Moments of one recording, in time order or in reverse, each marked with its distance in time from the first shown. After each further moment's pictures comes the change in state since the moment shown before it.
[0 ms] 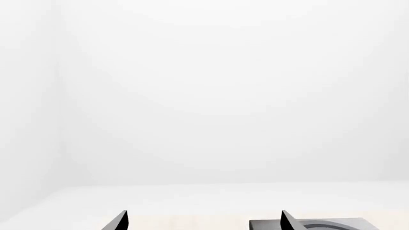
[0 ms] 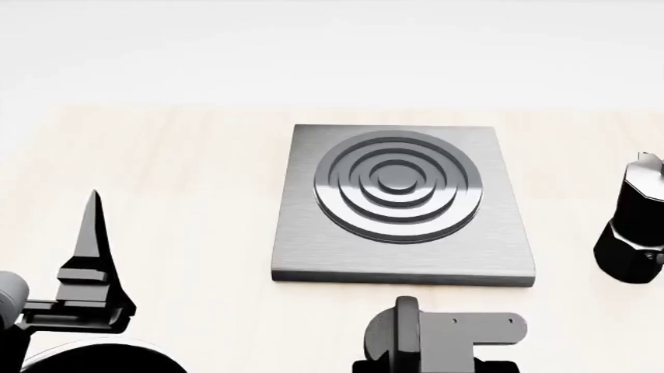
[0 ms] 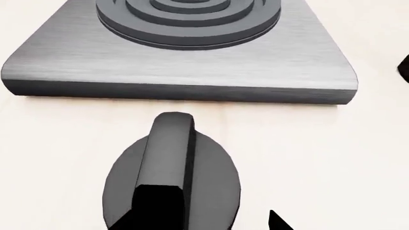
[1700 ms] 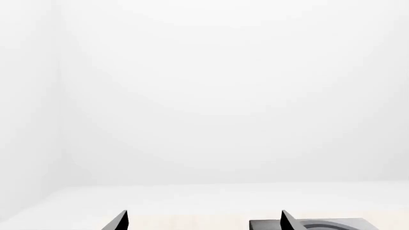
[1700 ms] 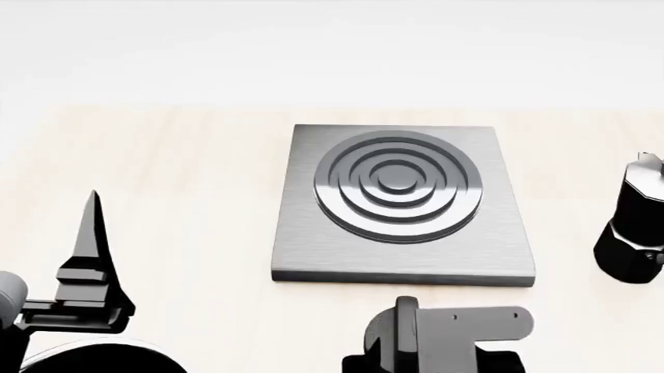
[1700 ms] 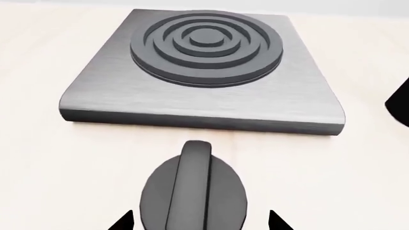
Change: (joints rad) left arm 0.006 0.021 -0.018 0.003 0.020 -0.011 0.029; right arm -0.060 0.003 0.036 -0.257 -0.006 0.113 -0.011
